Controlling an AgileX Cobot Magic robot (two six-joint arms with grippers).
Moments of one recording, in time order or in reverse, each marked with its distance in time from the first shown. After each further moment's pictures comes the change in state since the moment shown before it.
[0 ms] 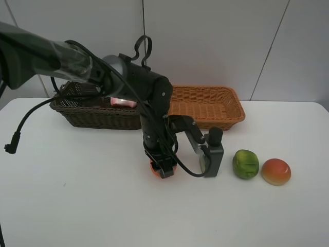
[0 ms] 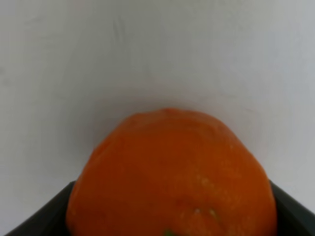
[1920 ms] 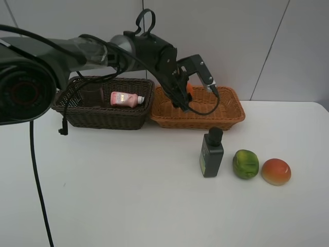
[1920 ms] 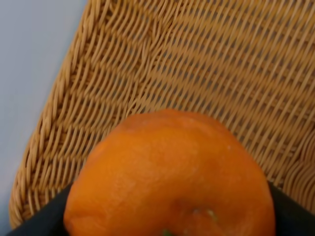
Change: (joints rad) left arm 0.094 0.190 -0.509 0.242 -0.252 -0.093; right arm 0.000 0.000 0.000 0.000 0.000 0.000
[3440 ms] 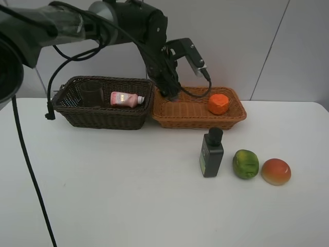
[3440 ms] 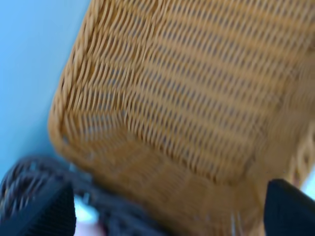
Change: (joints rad) left arm 0.027 -0.133 0.000 -0.015 0.267 0.030; right arm 0.000 0.000 0.000 0.000 0.000 0.000
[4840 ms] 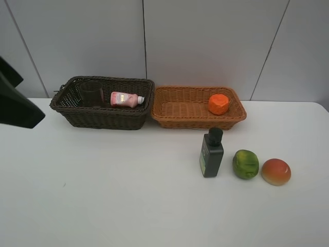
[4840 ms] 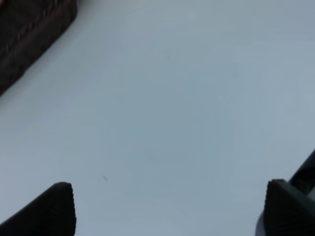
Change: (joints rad) left arm 0.001 -1.275 0.947 -0.221 0.358 -0.238; right arm 0.000 0.000 0.000 0.000 0.000 0.000
